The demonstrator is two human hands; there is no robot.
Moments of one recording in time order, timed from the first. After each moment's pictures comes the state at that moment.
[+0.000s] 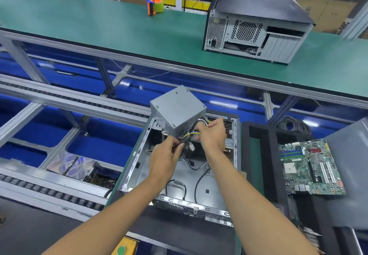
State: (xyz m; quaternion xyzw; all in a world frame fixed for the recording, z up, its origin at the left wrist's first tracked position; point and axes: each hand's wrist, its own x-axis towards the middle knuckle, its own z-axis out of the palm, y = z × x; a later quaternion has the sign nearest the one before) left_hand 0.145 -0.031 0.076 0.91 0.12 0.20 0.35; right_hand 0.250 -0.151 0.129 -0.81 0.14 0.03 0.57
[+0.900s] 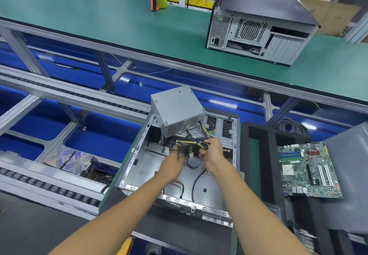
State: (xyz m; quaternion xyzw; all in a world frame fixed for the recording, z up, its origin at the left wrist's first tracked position) left_hand 0.161 -0.051 0.035 0.84 0.20 -0.06 0.50; right_hand 0.245 -0.170 0.087 -0.58 0.28 0.22 0.73
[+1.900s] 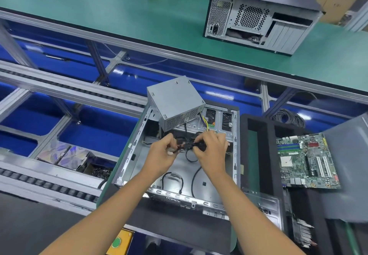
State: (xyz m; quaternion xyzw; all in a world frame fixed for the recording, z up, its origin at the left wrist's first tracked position) left_hand 0.146 -0.019 0.048 0.83 0.09 0.13 0.54; right_hand 0.213 -0.193 0.060 -0.92 -0.17 -0.11 0.34
